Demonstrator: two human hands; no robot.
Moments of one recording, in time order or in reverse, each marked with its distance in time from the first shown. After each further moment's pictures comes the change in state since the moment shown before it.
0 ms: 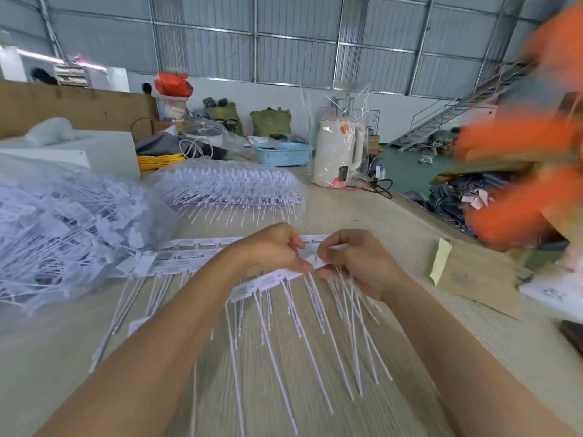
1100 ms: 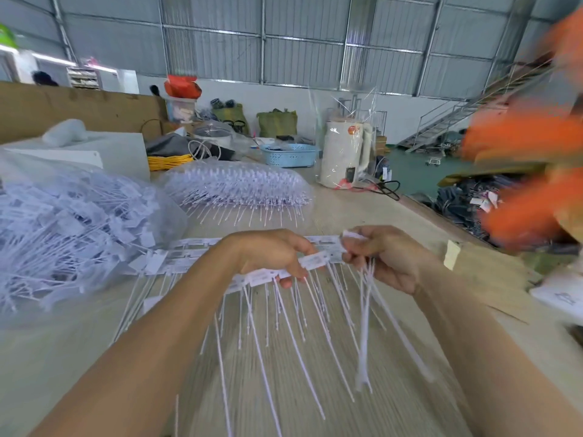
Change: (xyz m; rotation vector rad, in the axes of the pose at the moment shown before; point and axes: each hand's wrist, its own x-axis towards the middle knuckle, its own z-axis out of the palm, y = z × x) left_hand -0.015 0.005 -0.012 -0.040 -0.250 -0.039; right_hand -0.005 -0.016 -0.026 0.267 -0.176 0.118
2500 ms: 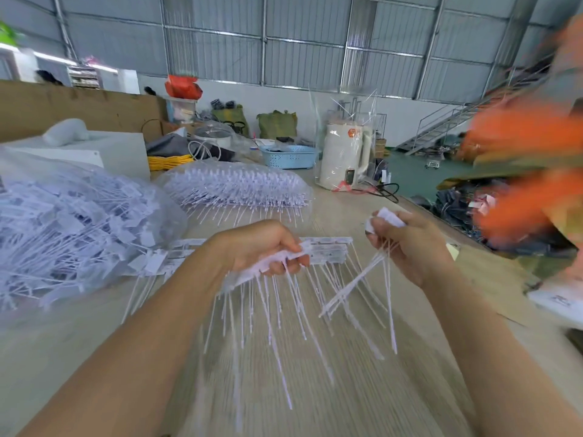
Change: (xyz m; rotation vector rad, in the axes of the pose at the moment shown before) left_hand -0.003 -0.004 -0.010 -0.353 -0.002 0.024; right_hand 0.003 -0.007 -0.024 0.133 0.361 -0.248
